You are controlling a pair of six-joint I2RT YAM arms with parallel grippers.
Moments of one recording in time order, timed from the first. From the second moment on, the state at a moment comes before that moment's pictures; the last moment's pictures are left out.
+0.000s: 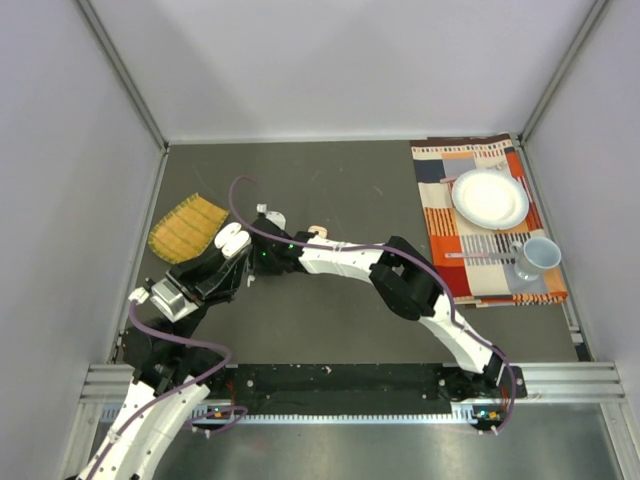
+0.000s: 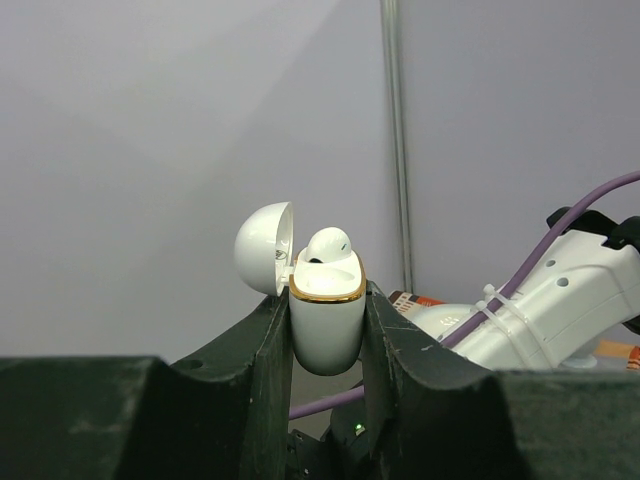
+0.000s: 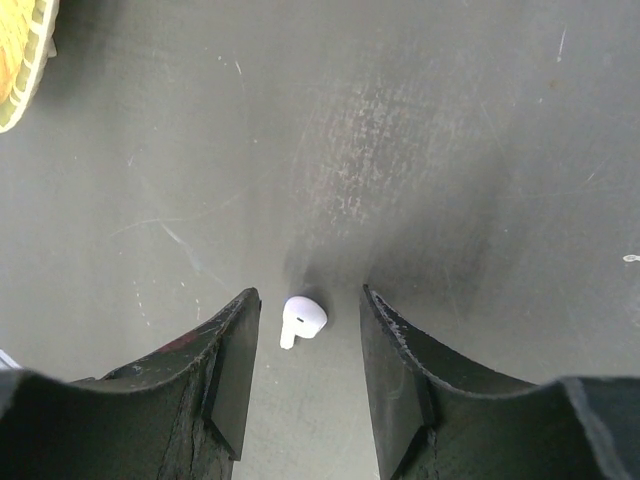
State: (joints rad) left arm -0.46 0.14 0.39 0.44 0.27 -0.08; right arm 1.07 2.37 1.88 -0.32 0.09 0.92
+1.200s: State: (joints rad) left arm -0.46 0.14 0.39 0.44 0.24 -0.09; right arm 1.12 2.41 1.97 -0.40 0.20 0.82
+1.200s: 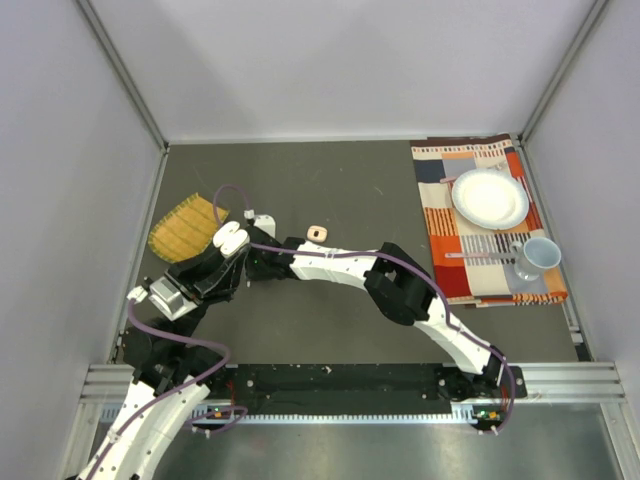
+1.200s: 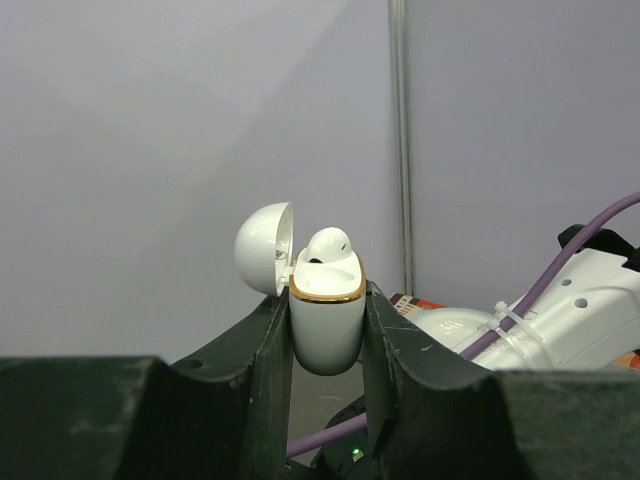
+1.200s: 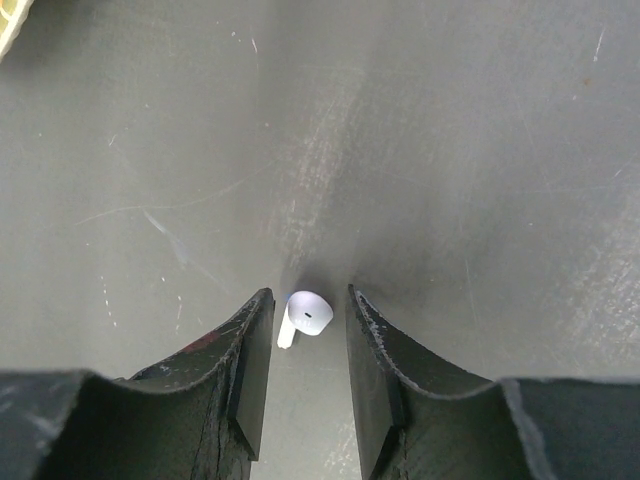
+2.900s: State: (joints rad) left arm -0.46 0.15 0.38 0.44 0.24 -0.11; right arm 1.14 2.15 1.54 -0.30 0.37 0.59
